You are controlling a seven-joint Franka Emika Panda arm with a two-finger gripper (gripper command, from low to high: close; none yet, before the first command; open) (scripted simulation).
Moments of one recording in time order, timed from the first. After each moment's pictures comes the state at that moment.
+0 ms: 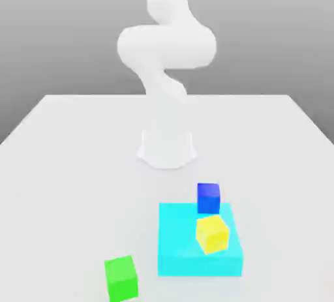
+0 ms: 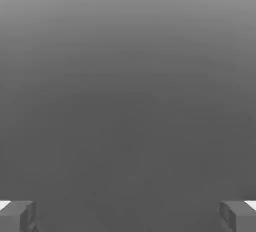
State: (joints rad) arm 0.03 -0.71 0.01 -2.28 -0.01 2.32 0.75
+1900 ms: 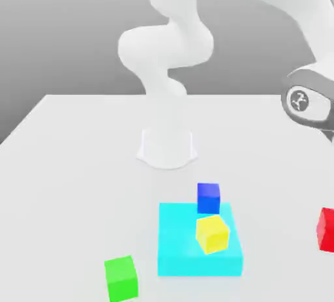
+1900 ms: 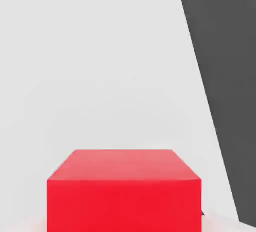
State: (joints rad) arm 0.33 0.17 0.19 -2.35 -0.13 2.51 0.15
